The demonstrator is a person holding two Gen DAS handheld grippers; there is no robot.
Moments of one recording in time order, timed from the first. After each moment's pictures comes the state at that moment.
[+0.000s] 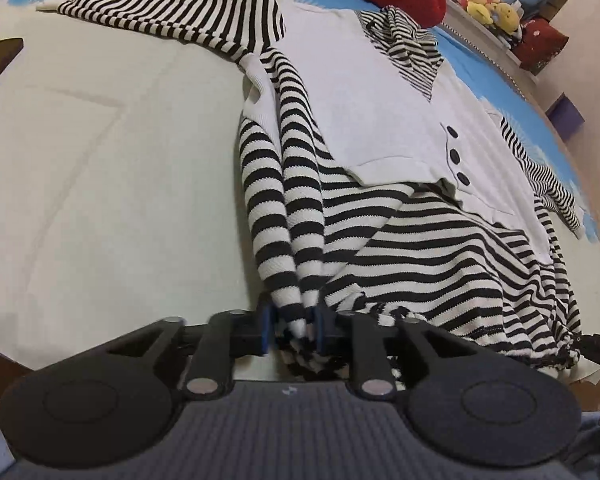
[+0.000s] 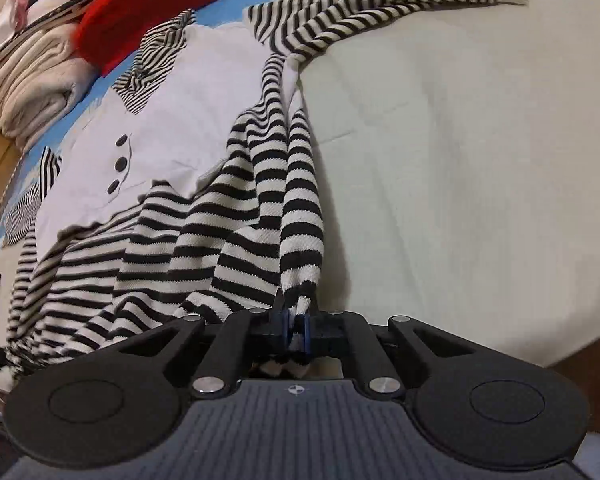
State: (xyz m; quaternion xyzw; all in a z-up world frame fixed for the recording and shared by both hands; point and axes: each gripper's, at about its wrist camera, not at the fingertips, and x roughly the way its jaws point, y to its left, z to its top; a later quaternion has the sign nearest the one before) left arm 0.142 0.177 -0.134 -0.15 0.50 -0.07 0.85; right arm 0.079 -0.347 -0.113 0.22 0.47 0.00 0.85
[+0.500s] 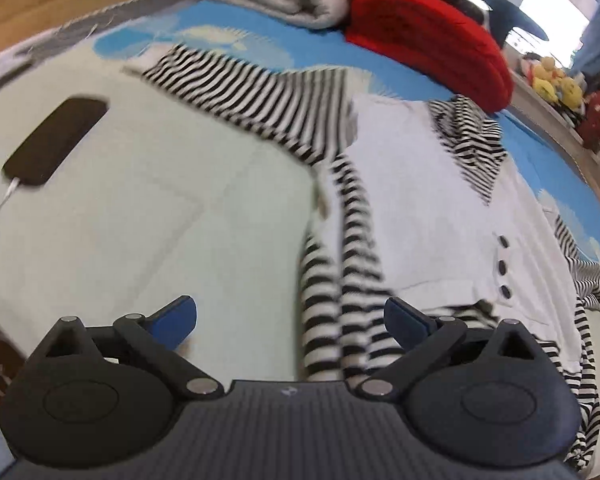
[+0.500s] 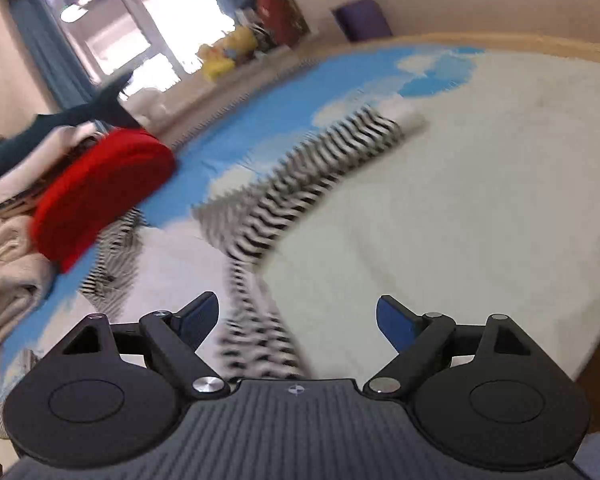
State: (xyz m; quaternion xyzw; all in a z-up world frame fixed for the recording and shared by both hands) left arm 0.164 0.182 -0.081 -0.15 0.44 0.06 0.89; right arm 0.082 -0.335 -0.061 0.29 0.24 -0.18 0.91
